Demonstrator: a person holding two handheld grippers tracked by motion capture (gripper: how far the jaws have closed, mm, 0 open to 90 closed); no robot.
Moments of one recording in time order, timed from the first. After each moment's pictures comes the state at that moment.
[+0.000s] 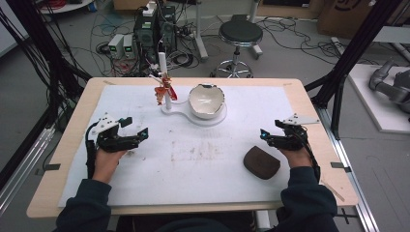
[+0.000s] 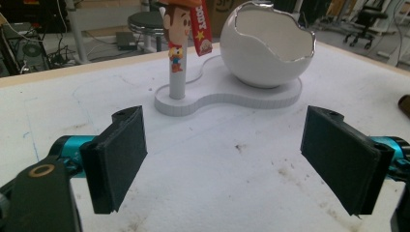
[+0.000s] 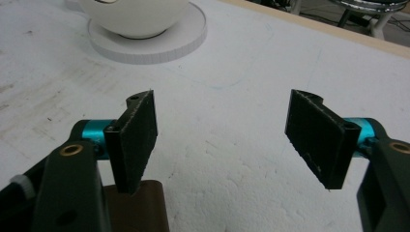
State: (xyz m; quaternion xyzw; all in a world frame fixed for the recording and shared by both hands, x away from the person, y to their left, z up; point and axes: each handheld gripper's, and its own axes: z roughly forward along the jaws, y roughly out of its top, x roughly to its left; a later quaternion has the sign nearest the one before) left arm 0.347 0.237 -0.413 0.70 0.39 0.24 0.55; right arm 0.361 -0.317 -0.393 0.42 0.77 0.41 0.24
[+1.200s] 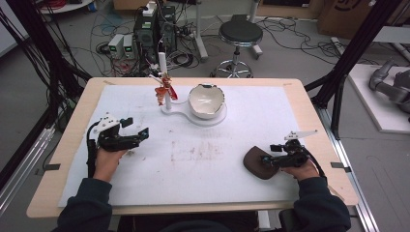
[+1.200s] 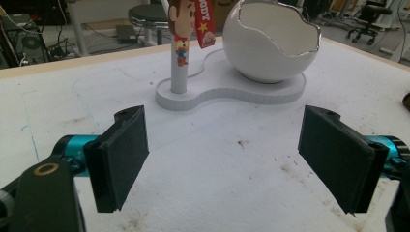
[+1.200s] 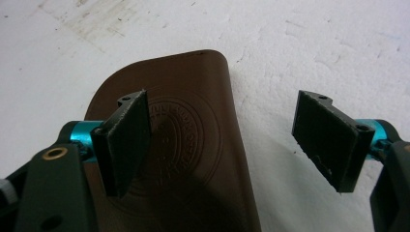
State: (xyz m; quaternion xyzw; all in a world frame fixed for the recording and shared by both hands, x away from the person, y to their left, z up) left arm 0.352 0.236 -0.415 0.70 0.40 0.23 0.55; right arm 0.346 -0.342 -0.441 0.40 0.82 0.41 0.04
